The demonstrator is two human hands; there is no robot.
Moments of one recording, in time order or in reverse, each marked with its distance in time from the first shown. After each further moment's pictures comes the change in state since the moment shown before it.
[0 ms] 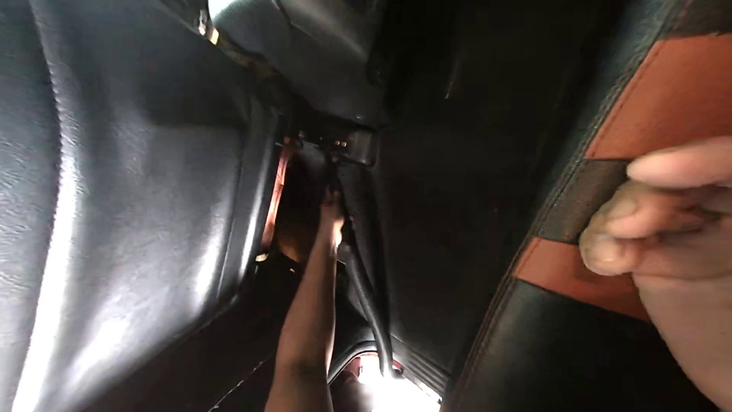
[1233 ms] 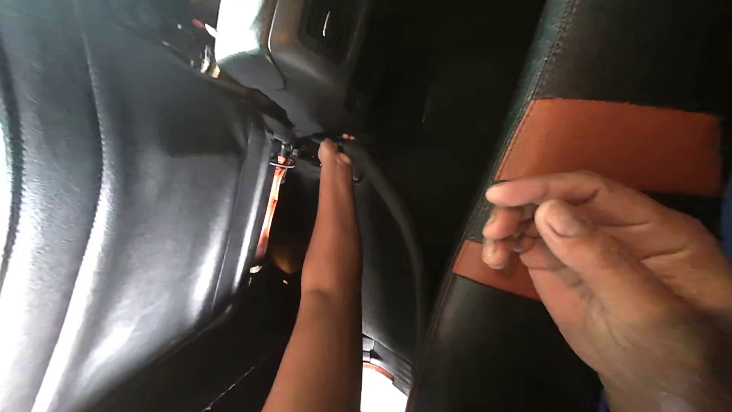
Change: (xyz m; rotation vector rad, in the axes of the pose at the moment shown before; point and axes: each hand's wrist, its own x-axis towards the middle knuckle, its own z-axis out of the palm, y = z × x) left_hand 0.112 0.137 0.186 -0.674 0.459 0.015; right_hand 0.002 0.000 0.008 0.090 0.022 -0.059
